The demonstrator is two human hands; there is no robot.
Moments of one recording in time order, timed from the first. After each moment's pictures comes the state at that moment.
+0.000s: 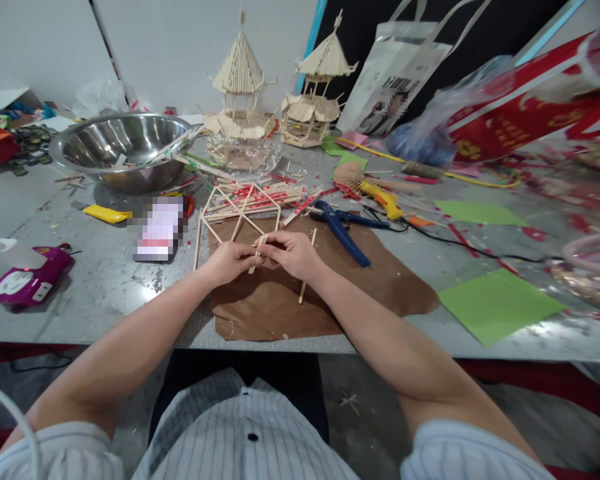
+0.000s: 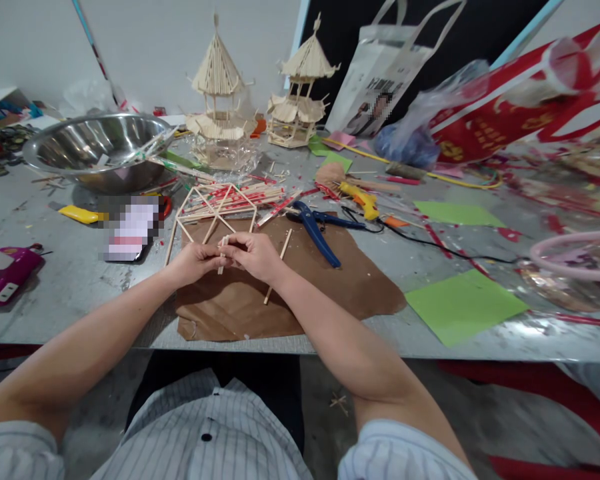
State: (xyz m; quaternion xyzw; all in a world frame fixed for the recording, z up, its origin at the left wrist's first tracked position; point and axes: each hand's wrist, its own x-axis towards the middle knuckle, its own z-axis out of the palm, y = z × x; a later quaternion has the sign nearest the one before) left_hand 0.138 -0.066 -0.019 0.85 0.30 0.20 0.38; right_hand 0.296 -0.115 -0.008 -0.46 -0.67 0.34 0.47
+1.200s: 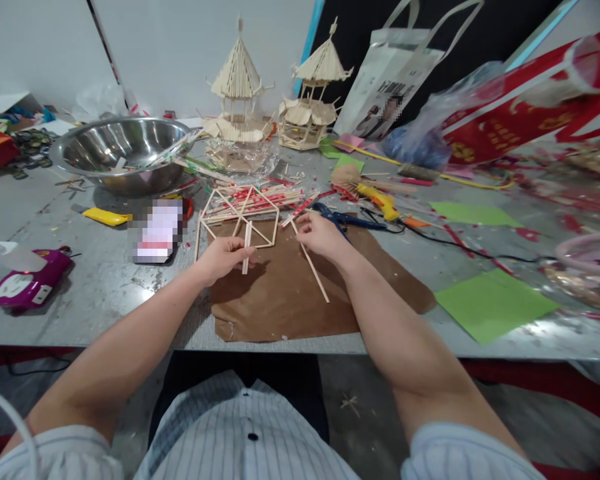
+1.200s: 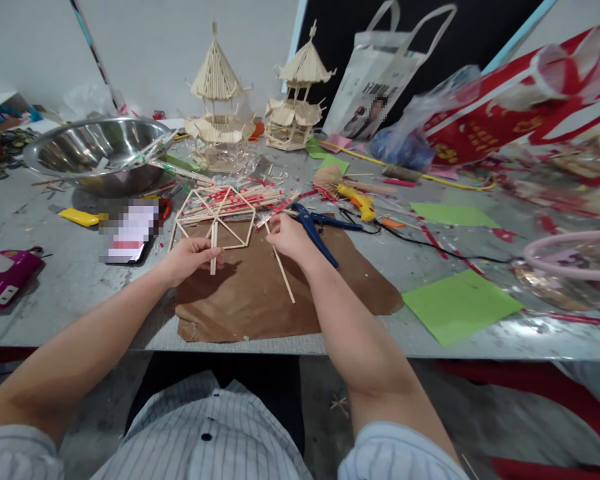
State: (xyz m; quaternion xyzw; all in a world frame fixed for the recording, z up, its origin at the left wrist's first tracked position) left_hand 0.137 -0.068 -0.008 0.65 0.36 0.24 0.62; right_hand 0.367 -0.085 -0.018 -0.72 -0.58 0.20 0.32
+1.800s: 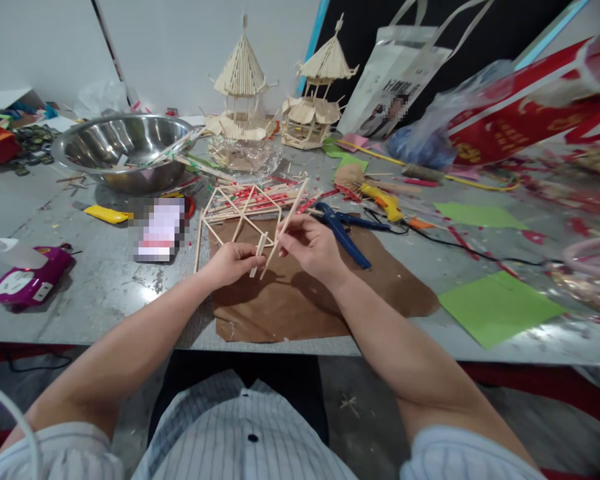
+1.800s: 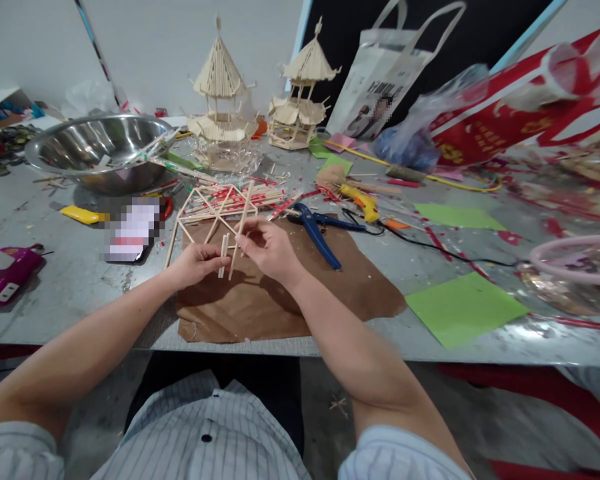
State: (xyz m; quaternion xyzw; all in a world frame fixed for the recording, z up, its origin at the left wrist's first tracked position) left_hand 0.139 -0.071 -0.015 0.82 0.28 0.21 0.45; right_hand 0.305 -0.124 0.007 -0.45 -0.62 0.30 0.57
